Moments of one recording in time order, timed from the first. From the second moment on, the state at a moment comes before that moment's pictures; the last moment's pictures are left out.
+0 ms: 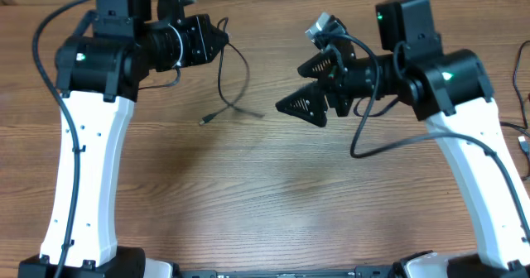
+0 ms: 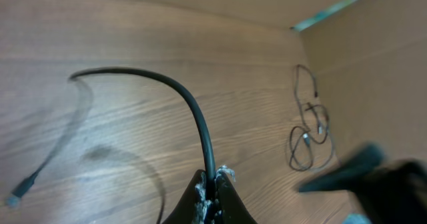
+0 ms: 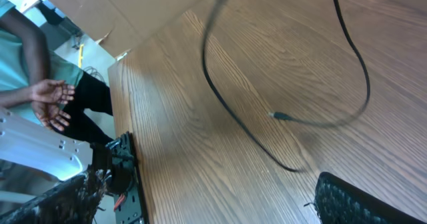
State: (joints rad) left arm -0.14 1.61 1.95 -1.08 0.57 -0.37; right arm 0.33 1.56 1.75 -1.06 -0.89 -0.28
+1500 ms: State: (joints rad) left arm -0.31 1.62 2.19 -1.02 0.62 -0.47; right arm 0.36 1.69 1.72 -0.51 -1.13 -0.25
